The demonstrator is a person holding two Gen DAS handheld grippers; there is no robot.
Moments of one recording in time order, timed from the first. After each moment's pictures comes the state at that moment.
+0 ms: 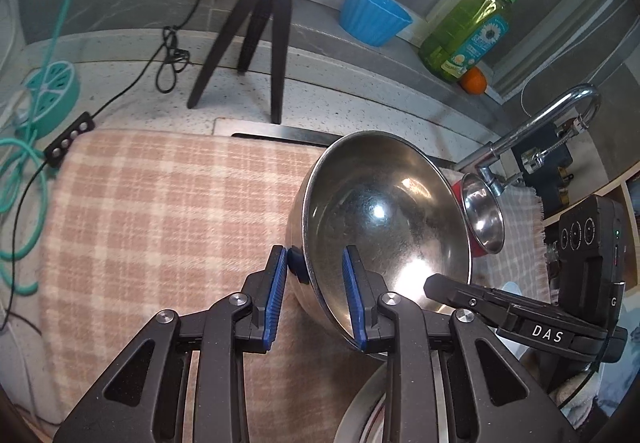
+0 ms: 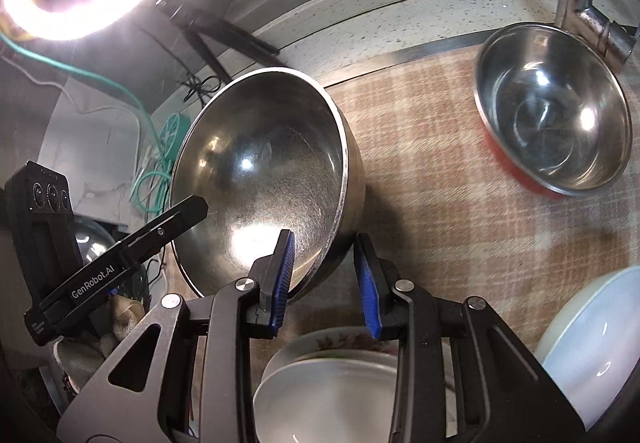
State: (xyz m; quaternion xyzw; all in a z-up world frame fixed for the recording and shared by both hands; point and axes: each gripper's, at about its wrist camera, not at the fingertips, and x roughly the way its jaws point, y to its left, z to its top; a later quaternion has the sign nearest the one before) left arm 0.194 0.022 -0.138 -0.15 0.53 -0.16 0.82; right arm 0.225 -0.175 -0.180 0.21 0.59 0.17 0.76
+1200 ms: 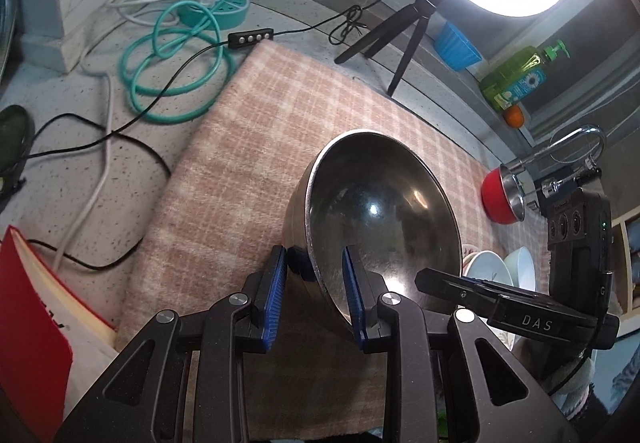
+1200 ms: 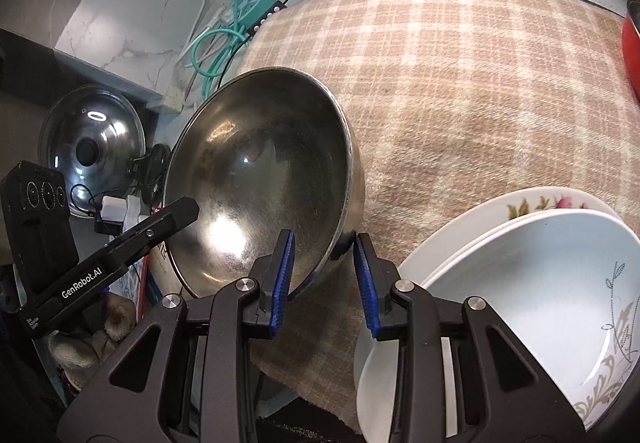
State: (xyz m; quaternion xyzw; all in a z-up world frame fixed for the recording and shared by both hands) left arm 0.055 0.127 -0.150 -0.23 0.52 -0.05 0.82; right arm 0.143 -0.052 -0.190 0.11 0.63 0.28 0.71
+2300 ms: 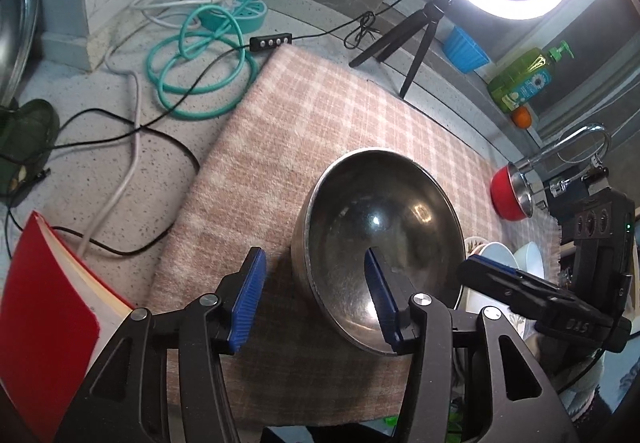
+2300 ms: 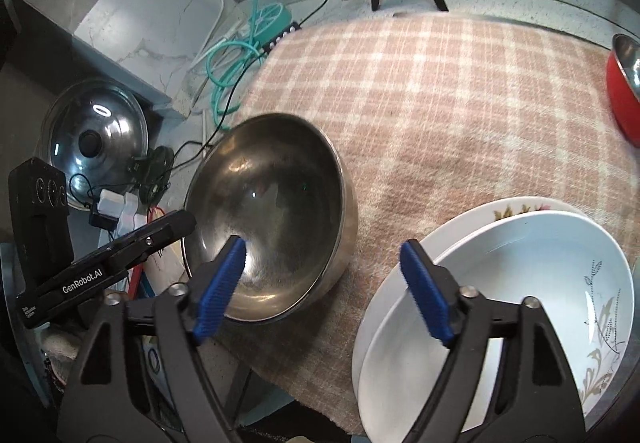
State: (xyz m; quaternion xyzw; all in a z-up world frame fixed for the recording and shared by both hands) left arm 0.034 0.135 -0.145 -0.22 0.51 -0.02 0.83; right arm 0.125 -0.057 -0.164 0.10 0.58 0.29 0.76
